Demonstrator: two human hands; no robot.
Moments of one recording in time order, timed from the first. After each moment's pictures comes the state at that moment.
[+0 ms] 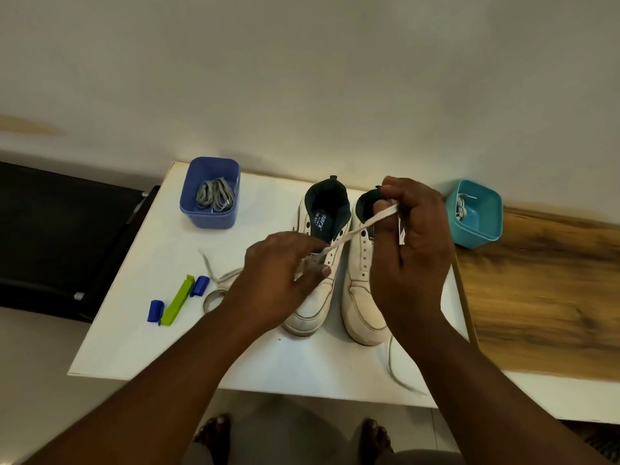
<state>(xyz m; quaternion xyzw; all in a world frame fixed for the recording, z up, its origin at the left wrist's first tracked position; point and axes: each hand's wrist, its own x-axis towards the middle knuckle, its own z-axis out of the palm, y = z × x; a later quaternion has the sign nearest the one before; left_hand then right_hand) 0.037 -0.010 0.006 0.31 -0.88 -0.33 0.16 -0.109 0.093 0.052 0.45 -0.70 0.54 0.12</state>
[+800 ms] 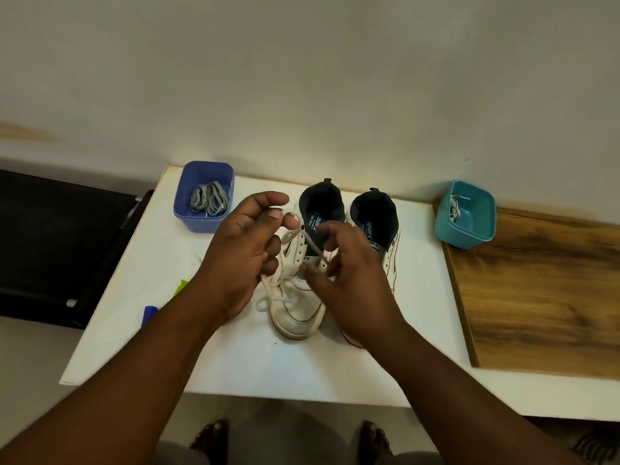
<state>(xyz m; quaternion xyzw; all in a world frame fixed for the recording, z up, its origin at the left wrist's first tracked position) 0.040 -0.025 0.045 0.33 -0.49 -0.75 0.30 -0.092 0.091 0.018 0.51 -0.76 0.37 -0.18</state>
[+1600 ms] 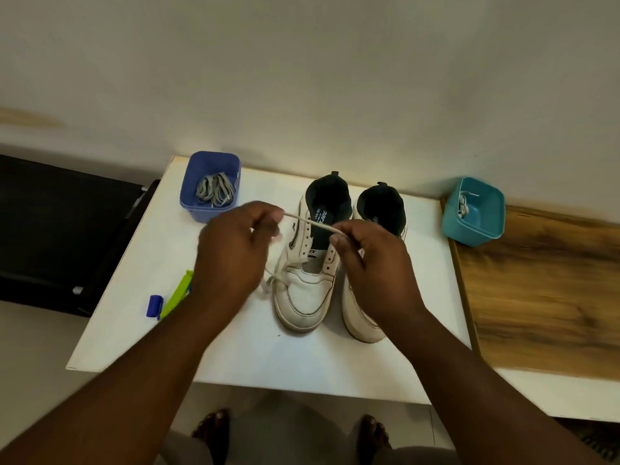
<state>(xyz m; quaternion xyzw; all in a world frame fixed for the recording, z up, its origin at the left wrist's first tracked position) 0.054 -0.035 0.011 0.43 -0.75 -0.38 0.33 -0.119 0.089 0.015 0.54 -0.77 0.33 -0.06</state>
